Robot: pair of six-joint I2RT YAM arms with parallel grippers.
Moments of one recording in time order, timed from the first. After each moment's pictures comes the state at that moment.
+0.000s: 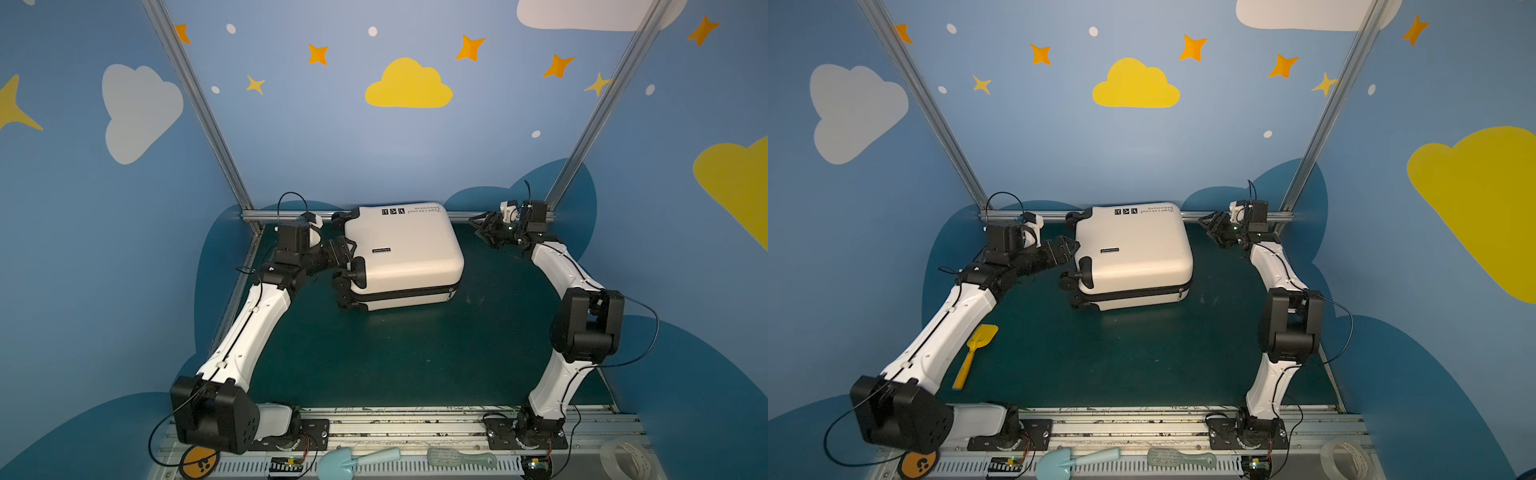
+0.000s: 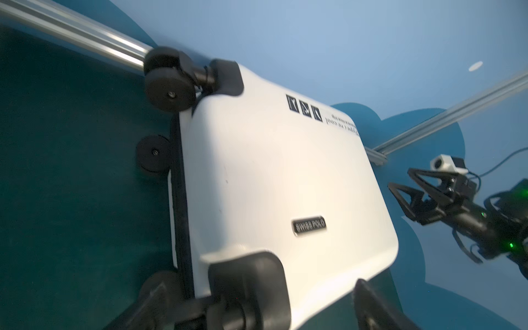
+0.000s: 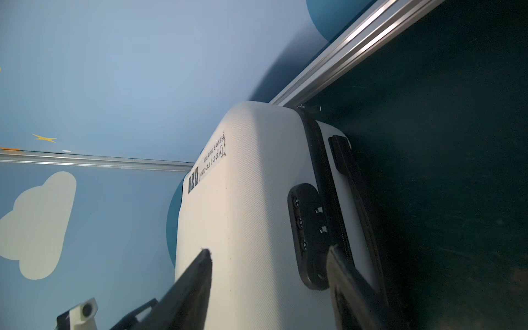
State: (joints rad) left arm -0.13 1.40 1.29 -0.46 0.31 -0.50; right arm 0.01 1.89 1.58 -0.25 -0.70 0.81
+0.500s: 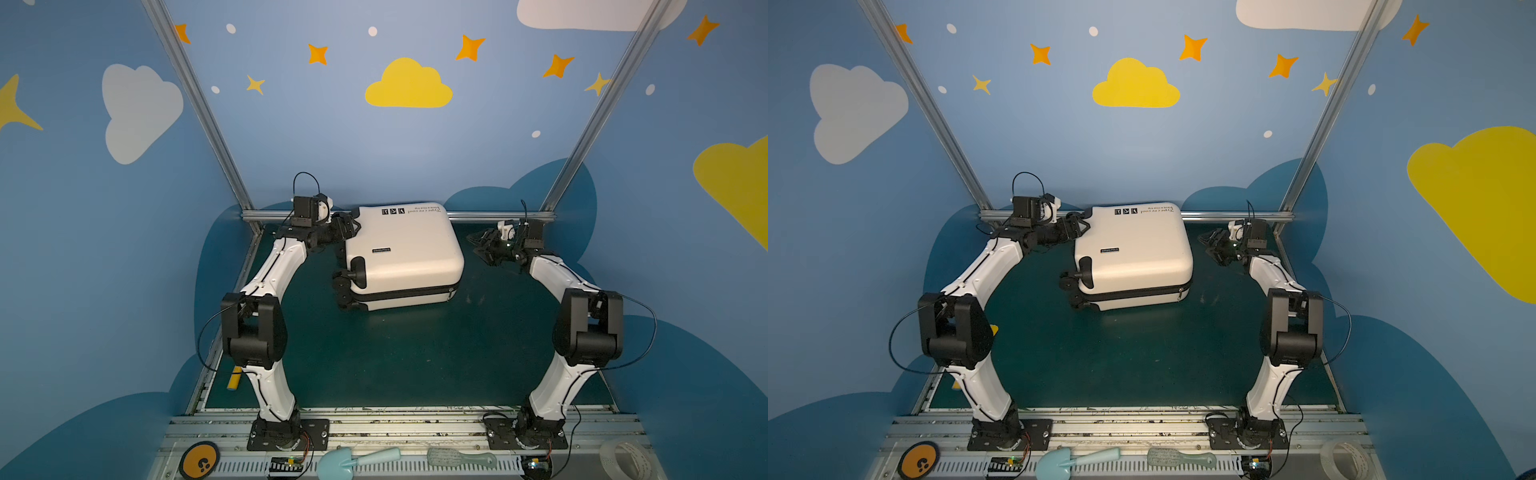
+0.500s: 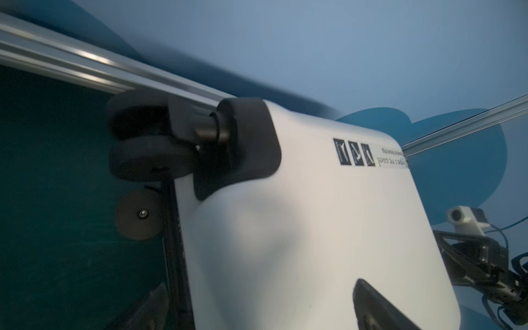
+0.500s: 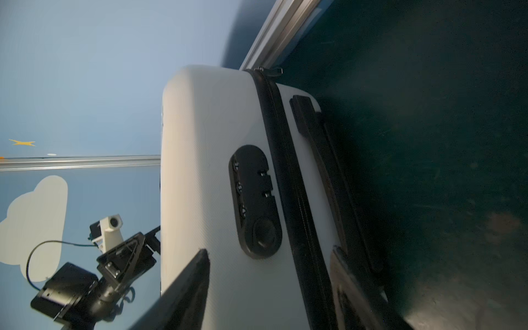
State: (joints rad) left arm -0.08 1.90 1.70 -0.44 0.46 -0.42; right arm 0.00 1.83 1.35 -0.14 -0.74 0.84
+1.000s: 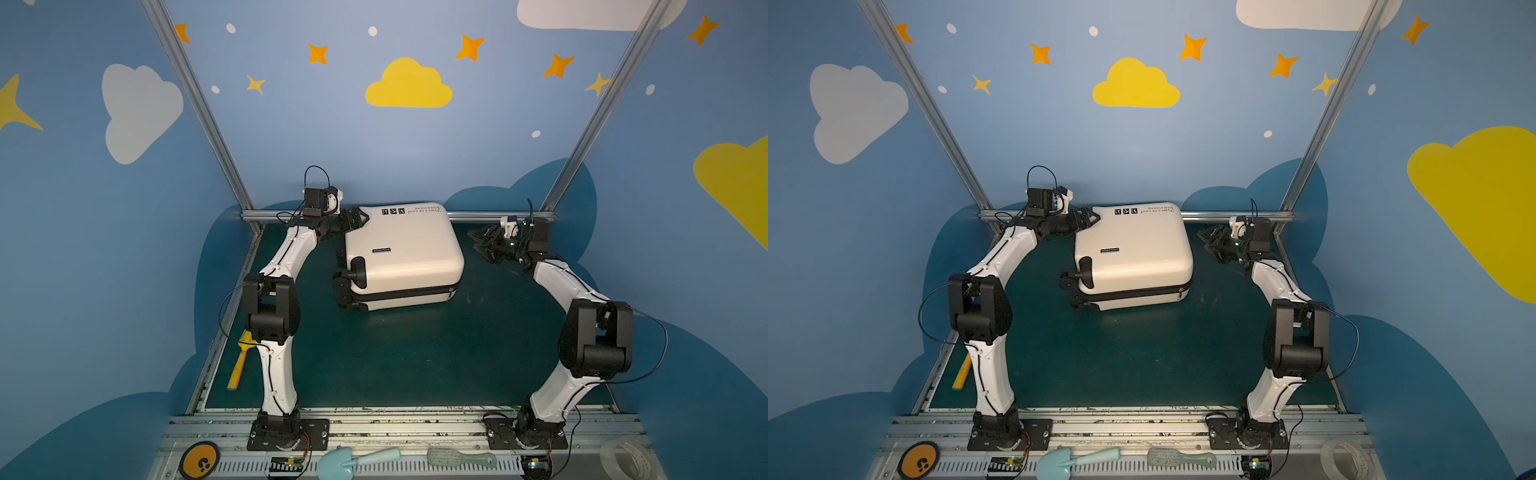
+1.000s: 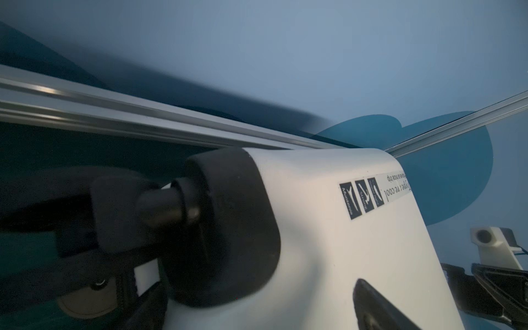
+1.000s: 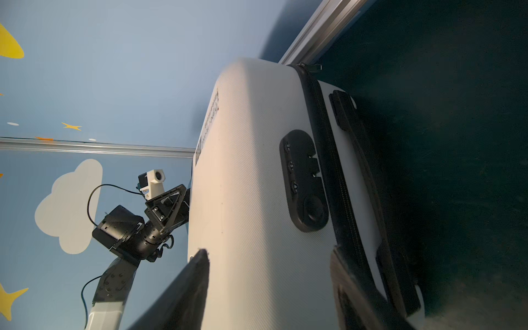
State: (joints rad) left arm -0.11 2.13 1.94 -0.46 0.50 -0.42; right arm 0.01 1.75 1.30 -0.07 -0.78 0.89
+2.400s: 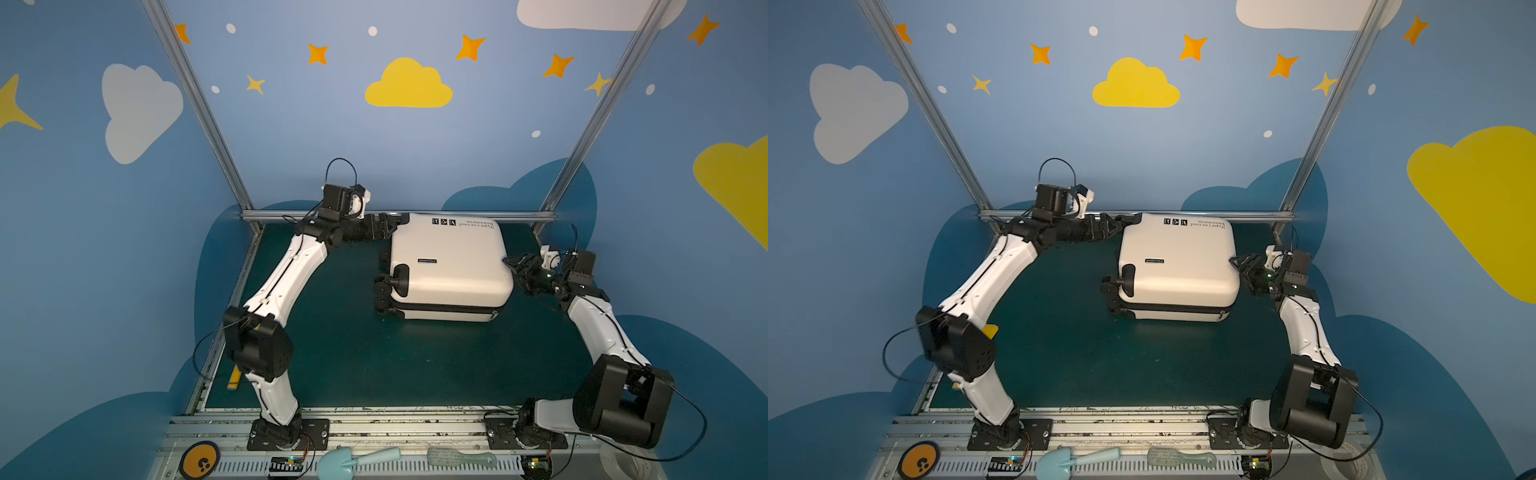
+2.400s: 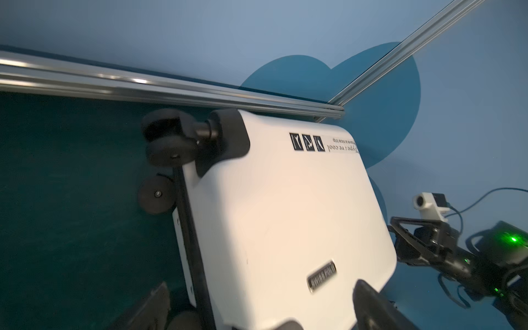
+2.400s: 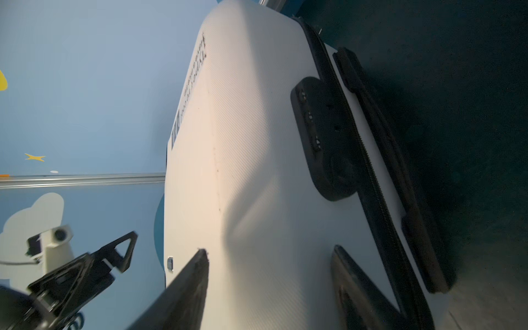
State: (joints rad) left arm -0.31 1.66 1.70 -0.66 0.45 -0.44; right arm -0.21 1.35 0.98 -0.31 -0.71 0.73
